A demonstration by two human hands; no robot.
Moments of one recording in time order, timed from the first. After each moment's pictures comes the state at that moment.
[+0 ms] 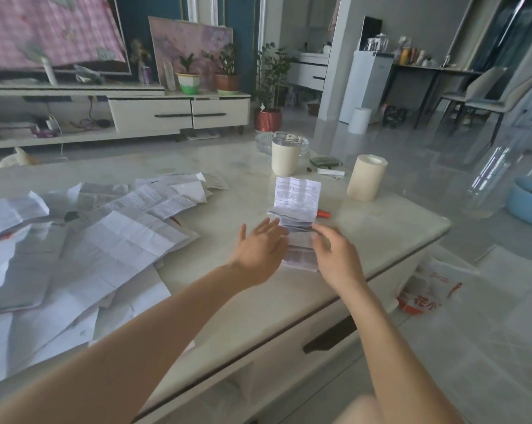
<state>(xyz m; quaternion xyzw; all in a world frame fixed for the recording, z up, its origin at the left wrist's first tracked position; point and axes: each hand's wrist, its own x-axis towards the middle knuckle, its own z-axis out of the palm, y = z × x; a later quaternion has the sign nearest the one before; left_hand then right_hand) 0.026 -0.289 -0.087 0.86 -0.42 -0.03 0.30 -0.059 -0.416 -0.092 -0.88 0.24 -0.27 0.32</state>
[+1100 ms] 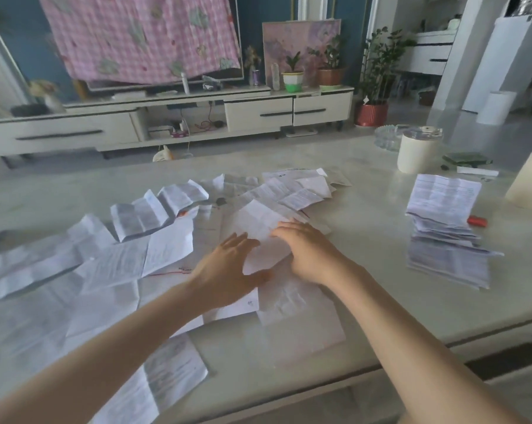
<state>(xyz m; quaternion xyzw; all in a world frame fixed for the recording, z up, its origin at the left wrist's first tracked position) 0.047 -0.052 -0.070 0.96 -0.24 -0.03 0.16 0.045 -0.219 -0.074 -0.97 -0.13 -0.05 0.19</state>
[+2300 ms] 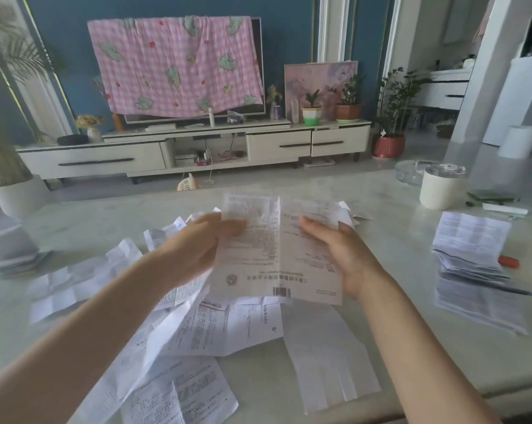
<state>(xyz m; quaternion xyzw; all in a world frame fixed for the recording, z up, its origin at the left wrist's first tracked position) 0.058 -0.004 0.018 0.68 -0.11 -0.17 0.71 0.032 -0.206 -0.016 -0.60 -0.01 0.00 0.80</state>
